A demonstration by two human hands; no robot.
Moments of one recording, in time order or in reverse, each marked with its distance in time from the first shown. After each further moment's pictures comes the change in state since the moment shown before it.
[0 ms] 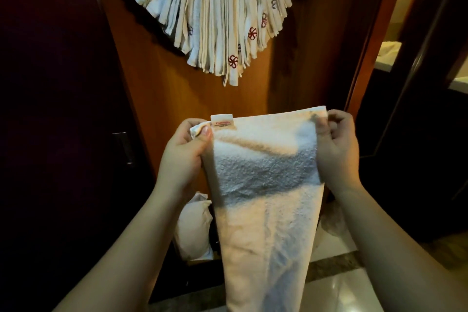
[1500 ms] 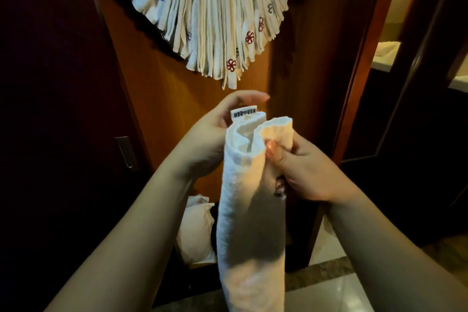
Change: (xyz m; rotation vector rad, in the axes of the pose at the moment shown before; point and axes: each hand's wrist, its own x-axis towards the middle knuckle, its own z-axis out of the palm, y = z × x) left_hand 0.003 0.061 0.042 0.202 -0.633 0.111; right_hand -0.029 -0.098 -0.006 0.469 -0.869 0.134
